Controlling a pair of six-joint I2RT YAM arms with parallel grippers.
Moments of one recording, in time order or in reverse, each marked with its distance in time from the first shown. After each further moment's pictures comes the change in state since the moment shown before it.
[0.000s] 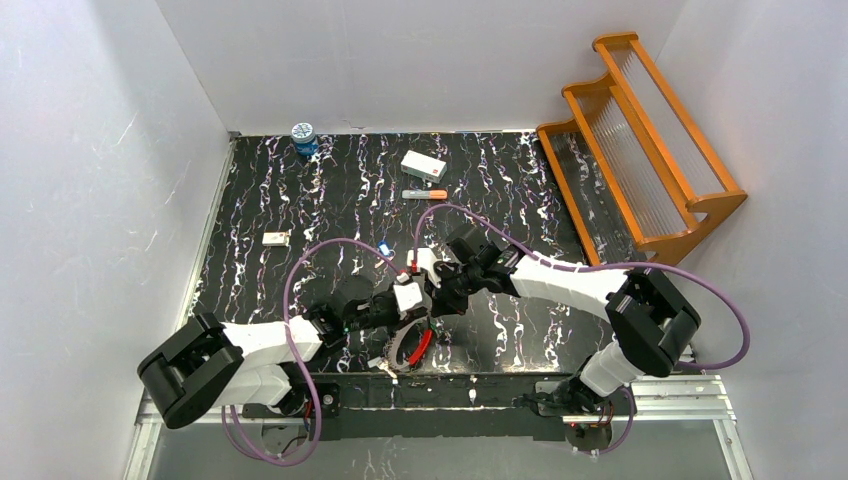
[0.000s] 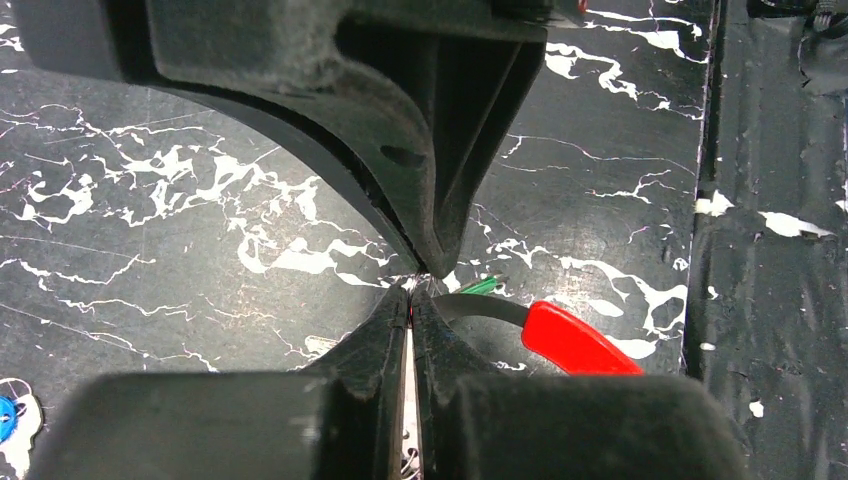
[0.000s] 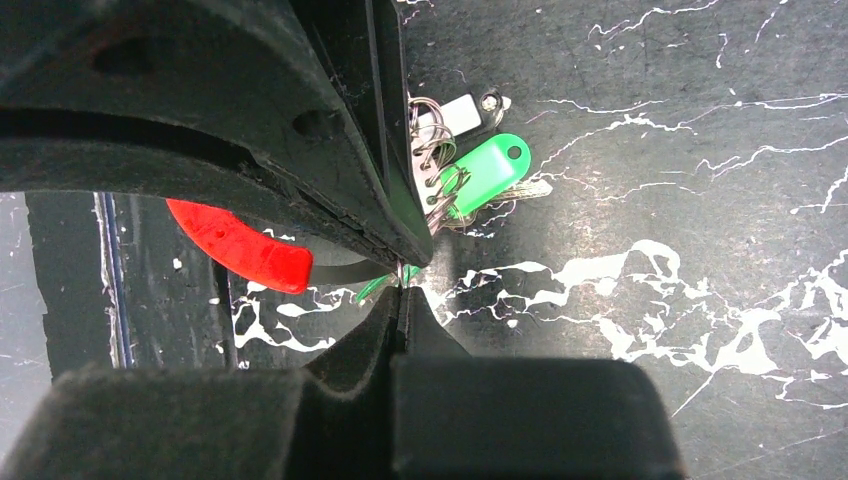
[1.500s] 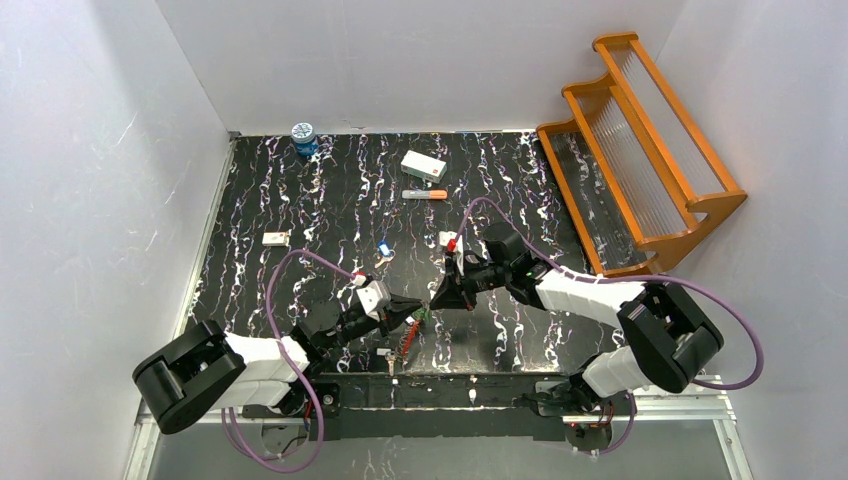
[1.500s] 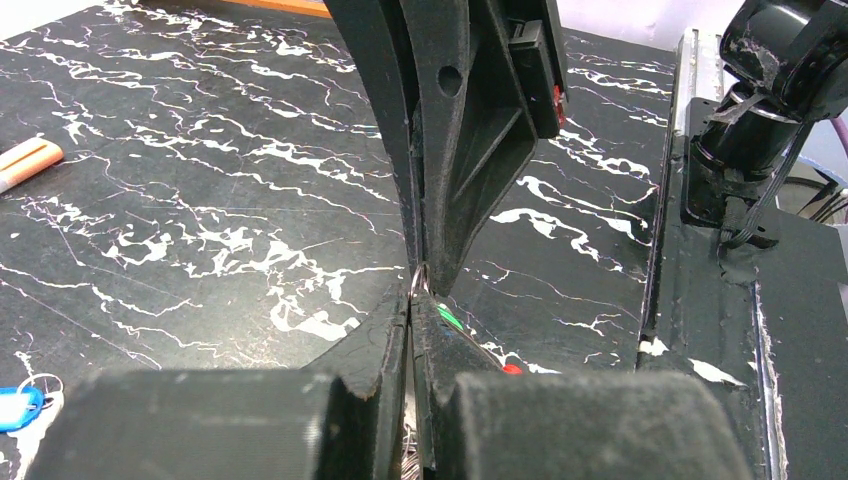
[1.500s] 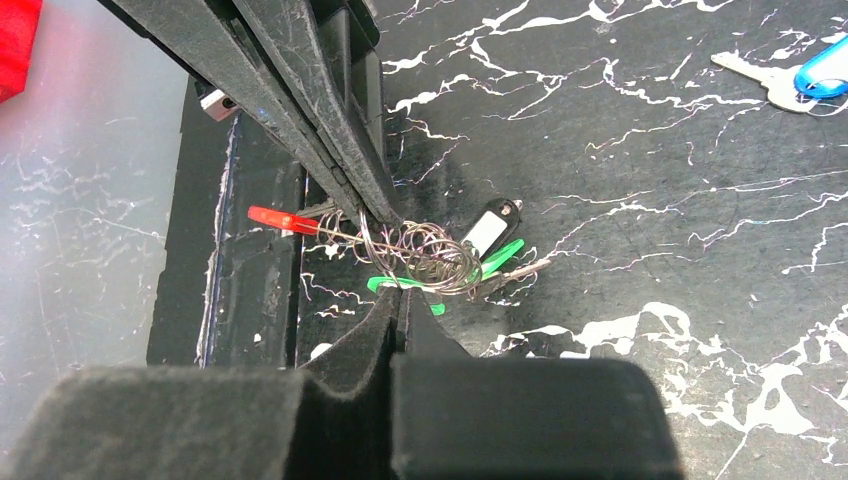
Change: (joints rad) left arm -0.002 -0.036 -0.236 0.610 -0.115 -0.286; right arm -0.153 -0.111 -0.260 0.533 -0.304 0.290
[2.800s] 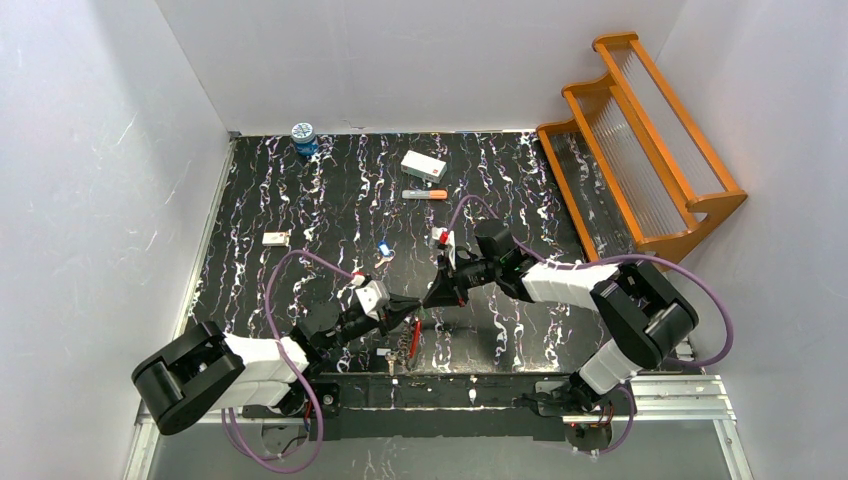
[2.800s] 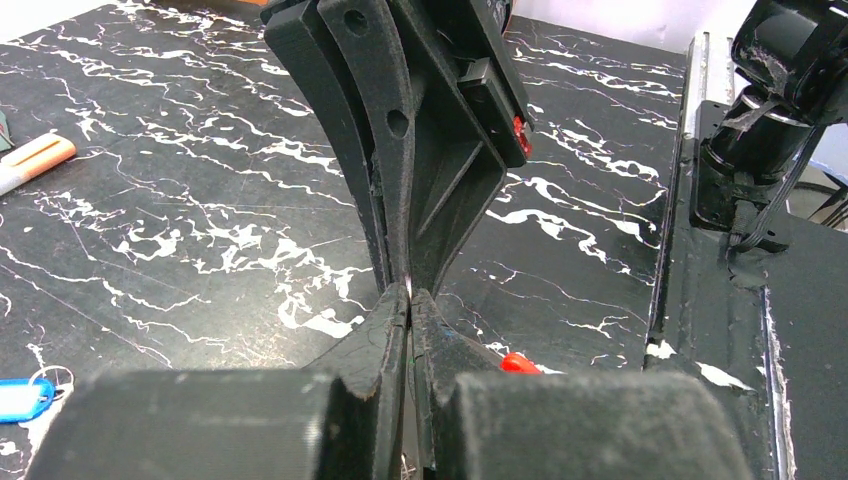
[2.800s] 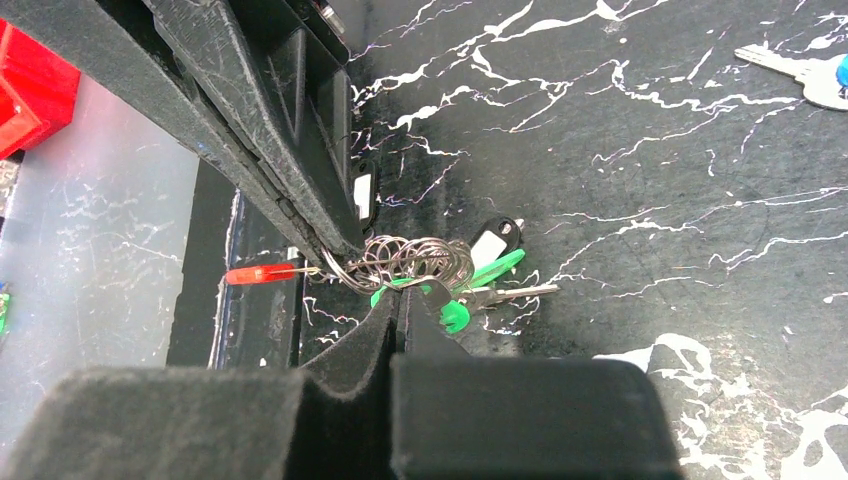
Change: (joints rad) left arm 0.000 -0.005 -0.003 -0.001 -0.011 0.000; right arm -0.004 0.147 0.045 0.107 -0.053 0.100
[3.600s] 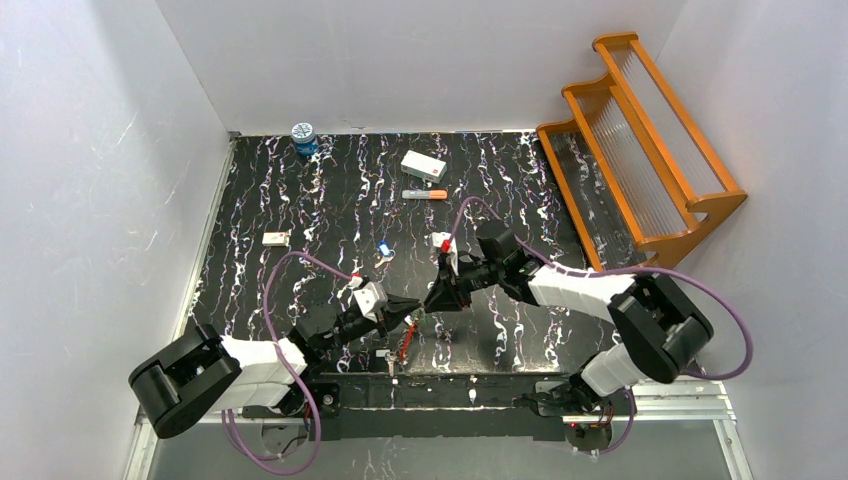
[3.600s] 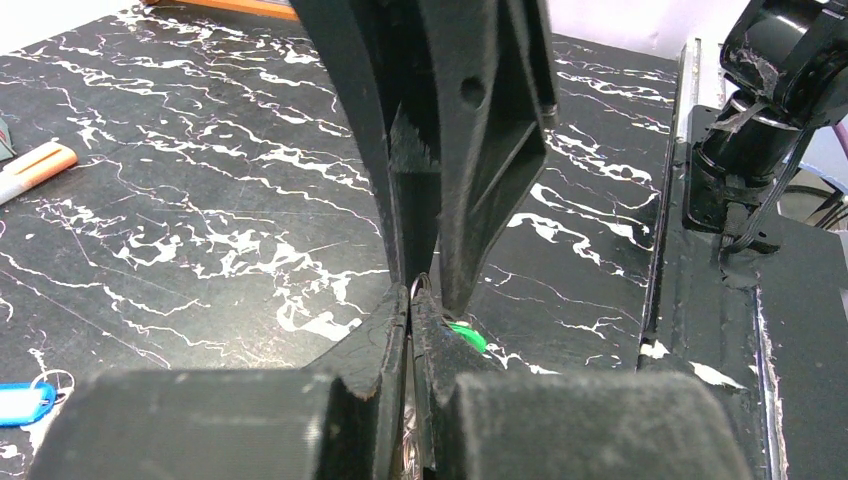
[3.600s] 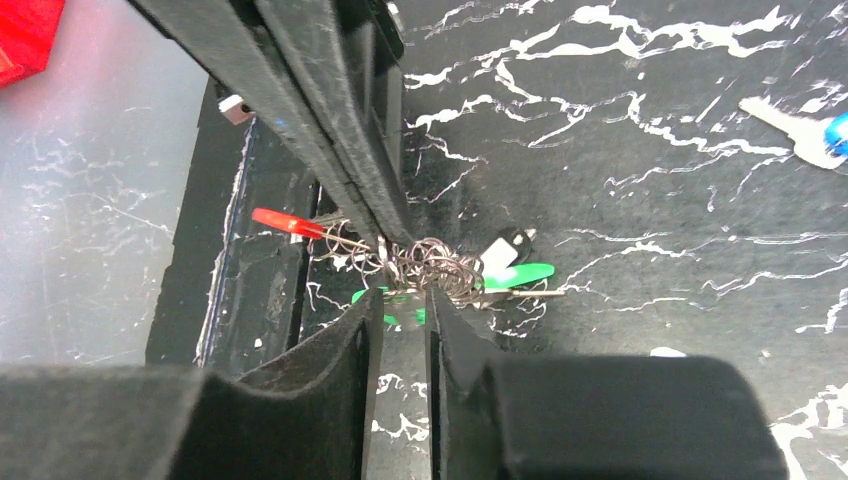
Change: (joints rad) left arm 0.000 -0.024 -0.014 0.004 -0.002 0.000; right arm 0.024 -0.063 0.011 -0.105 -0.014 -0.135
